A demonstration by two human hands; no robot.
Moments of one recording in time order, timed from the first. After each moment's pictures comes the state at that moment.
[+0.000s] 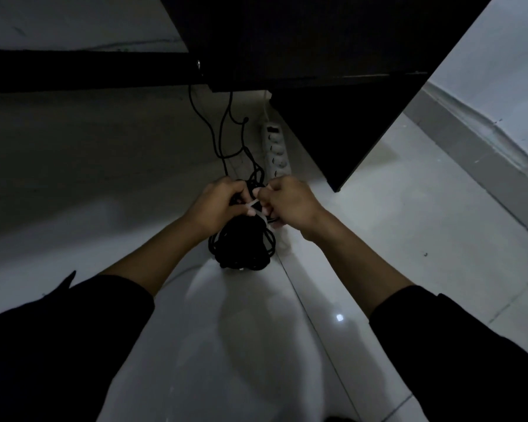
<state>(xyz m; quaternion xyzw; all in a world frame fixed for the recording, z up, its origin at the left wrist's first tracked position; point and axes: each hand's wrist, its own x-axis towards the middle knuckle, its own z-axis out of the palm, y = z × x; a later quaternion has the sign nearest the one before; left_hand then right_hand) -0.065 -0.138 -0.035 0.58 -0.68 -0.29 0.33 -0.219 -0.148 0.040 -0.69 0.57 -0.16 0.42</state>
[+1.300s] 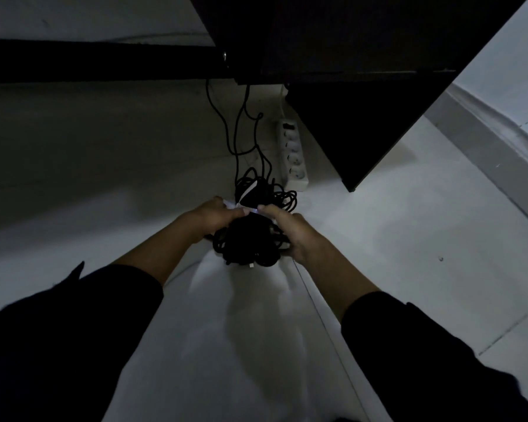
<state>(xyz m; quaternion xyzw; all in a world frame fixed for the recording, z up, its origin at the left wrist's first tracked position) -0.049 -0.120 -0.038 0.68 -0.44 -0.55 0.22 -0.211 -0.138 -0.028 -0.38 0.65 -0.20 0.63</state>
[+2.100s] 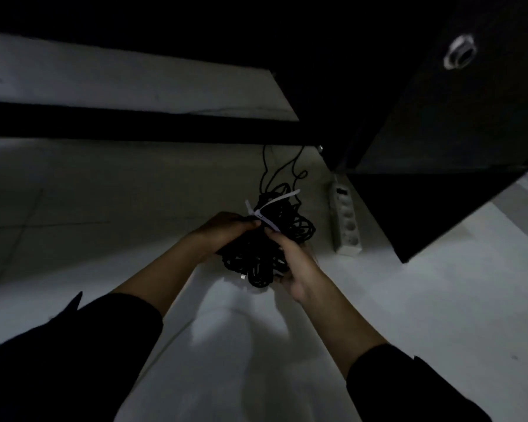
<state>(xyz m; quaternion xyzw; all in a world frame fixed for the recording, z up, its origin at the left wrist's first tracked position) 0.045 -0.110 0.004 0.68 -0.36 -0.53 0.37 -0.112 -0.139 -0.014 -0.37 0.51 -0.27 0.73</state>
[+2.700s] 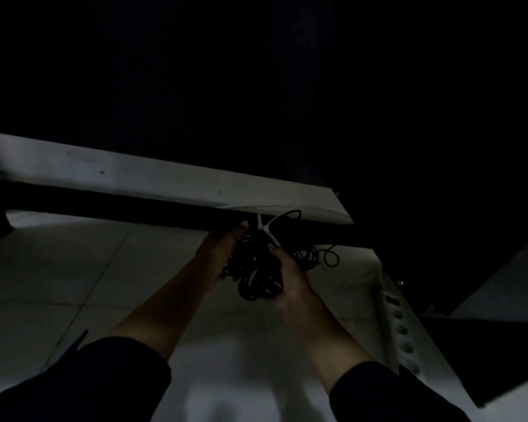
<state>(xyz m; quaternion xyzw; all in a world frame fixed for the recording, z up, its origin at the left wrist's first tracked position) 0.170 -0.124 0.081 0.66 -0.20 -0.43 0.59 0.074 -0.203 0.026 -0.32 0.44 -0.34 0.76</state>
